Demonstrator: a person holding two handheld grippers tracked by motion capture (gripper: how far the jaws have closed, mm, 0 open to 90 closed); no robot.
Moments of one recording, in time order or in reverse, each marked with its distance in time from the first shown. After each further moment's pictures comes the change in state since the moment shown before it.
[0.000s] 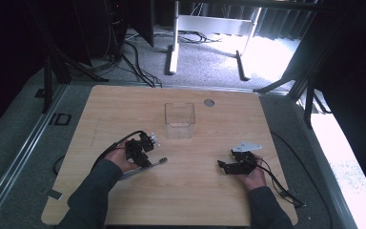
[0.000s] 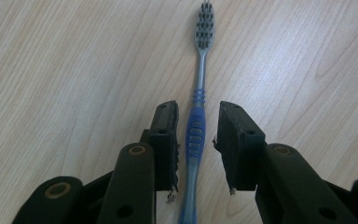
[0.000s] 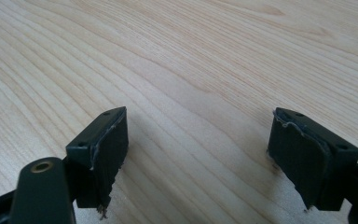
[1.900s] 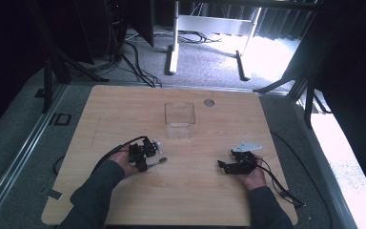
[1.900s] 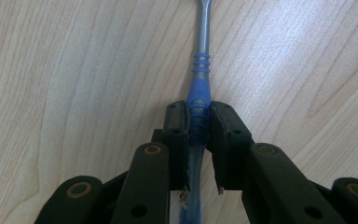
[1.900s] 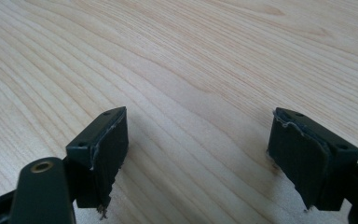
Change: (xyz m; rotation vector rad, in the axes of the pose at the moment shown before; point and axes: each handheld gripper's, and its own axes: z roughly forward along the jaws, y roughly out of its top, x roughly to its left) left arm -0.001 0.002 0.028 0.178 0.001 0.031; right arm 0.000 0.000 0.000 0.000 0.000 0.000
